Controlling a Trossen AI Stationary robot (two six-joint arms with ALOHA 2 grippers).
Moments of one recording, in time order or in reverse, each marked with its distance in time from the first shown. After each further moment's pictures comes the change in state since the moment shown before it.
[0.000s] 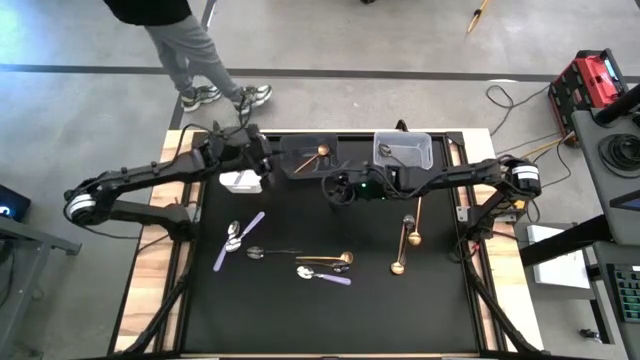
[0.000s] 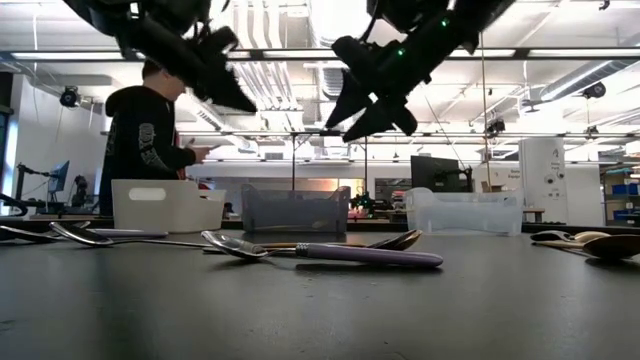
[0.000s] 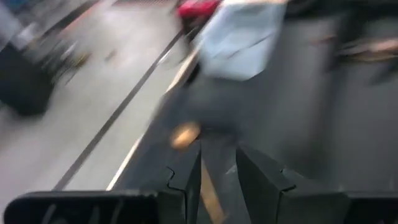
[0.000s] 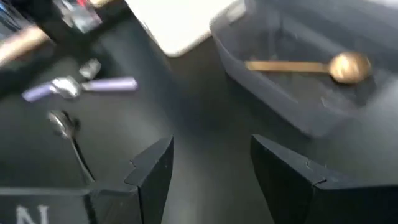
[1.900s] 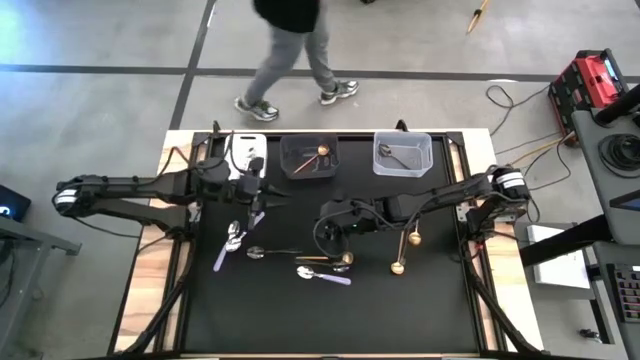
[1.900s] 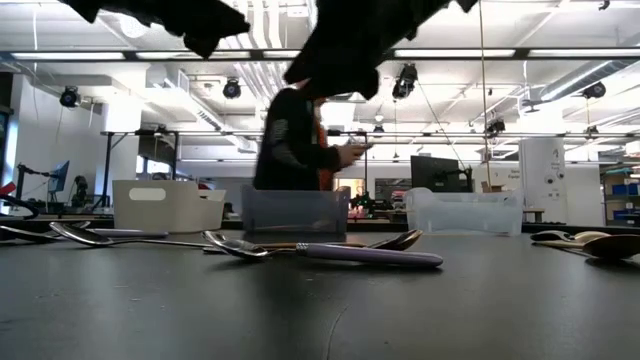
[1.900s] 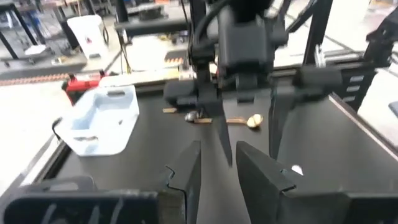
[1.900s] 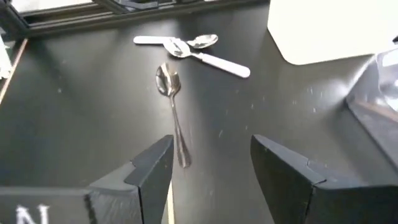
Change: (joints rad) left arm -0.386 -0.198 -0.057 0.056 0.097 -0.126; right arm 0.254 0.118 0.165 0.001 -0.016 -0.254
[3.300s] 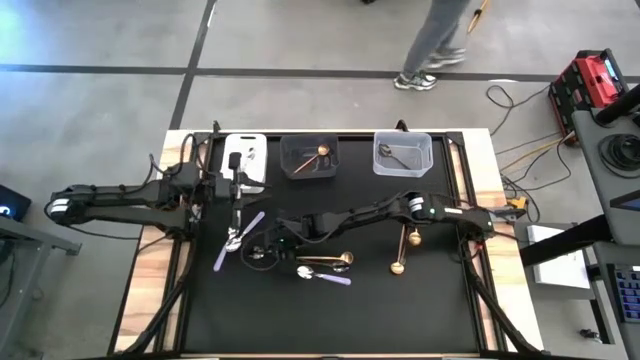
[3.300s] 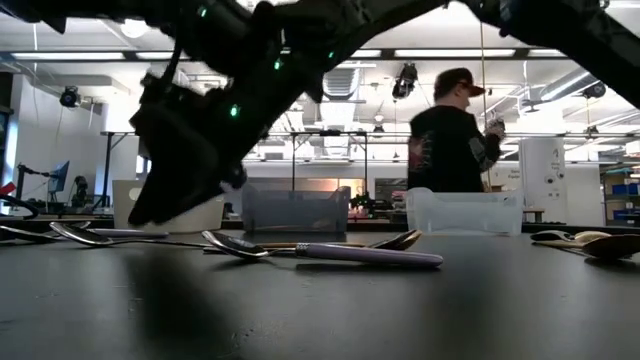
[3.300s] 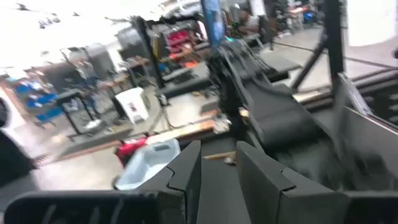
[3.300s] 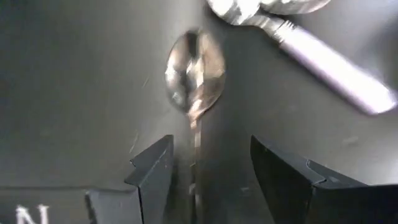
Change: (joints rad) left arm 0.002 -0.239 -0.178 0.218 -0.074 0.187; right arm -0.041 0.758 0.780 -0.212 -0.165 -0.220
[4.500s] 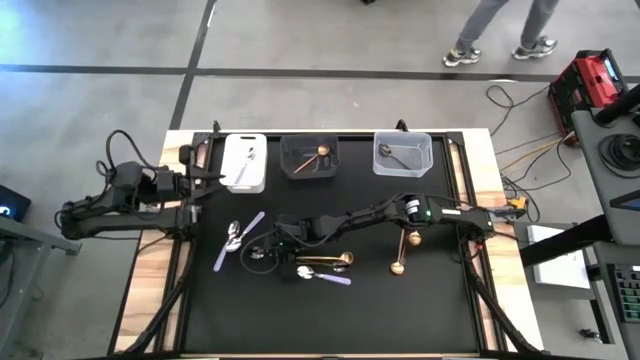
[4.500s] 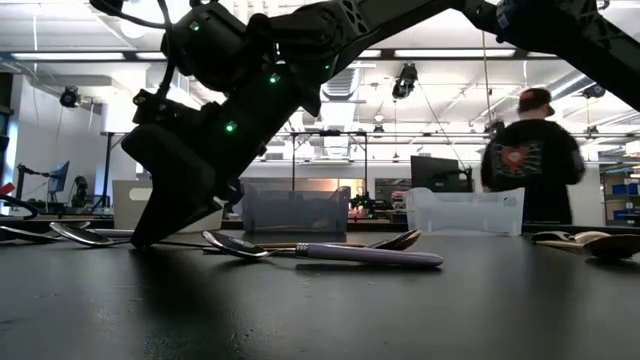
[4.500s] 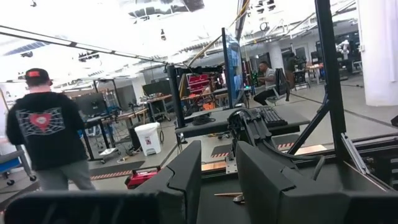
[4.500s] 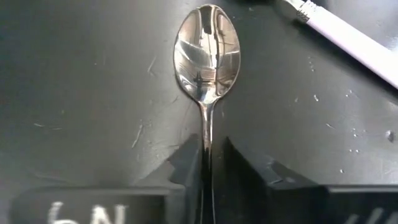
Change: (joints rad) left arm 0.000 -0.454 0.028 -0.303 -0.035 -0.102; right arm 0.008 0.056 0.018 -0.020 -0.001 0.000
